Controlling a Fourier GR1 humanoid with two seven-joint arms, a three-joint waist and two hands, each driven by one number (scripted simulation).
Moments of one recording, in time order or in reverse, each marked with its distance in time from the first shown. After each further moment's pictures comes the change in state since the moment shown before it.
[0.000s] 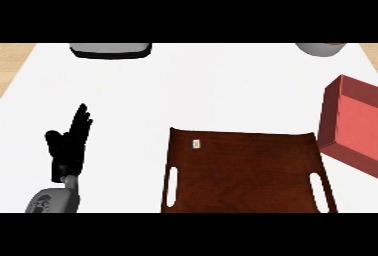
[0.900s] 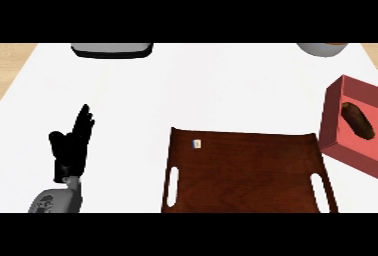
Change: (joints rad) left arm 0.004 -0.014 -0.003 -0.002 -0.016 -0.007 0.001; right arm -0.398 -0.027 0.052 0.867 0.005 -0.025 -0.369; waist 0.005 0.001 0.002
